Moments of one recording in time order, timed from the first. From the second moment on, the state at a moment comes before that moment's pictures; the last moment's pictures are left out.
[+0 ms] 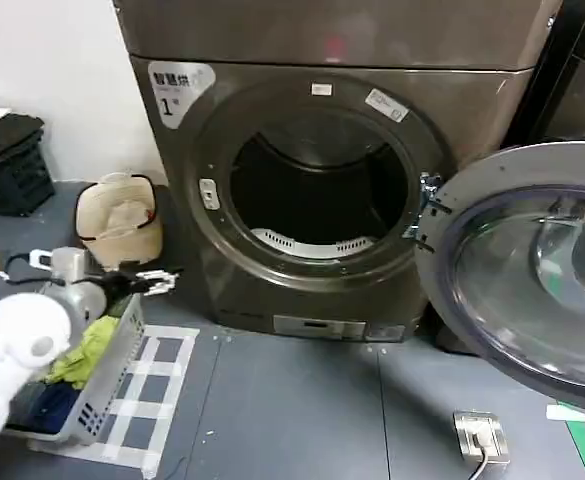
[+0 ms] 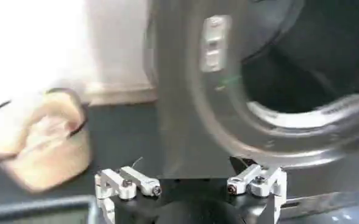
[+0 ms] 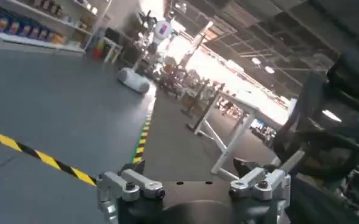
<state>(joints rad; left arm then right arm) 1.03 -0.53 -0.47 -2.05 -1.30 0.74 -0.39 -1.95 1.12 2.21 1.20 0.31 -0.29 0.05</state>
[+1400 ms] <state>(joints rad) 0.99 -0.30 -0.46 -1.65 -2.18 0.74 -0.98 -1.98 1.14 2.21 1.18 0.46 -0.20 -0.01</state>
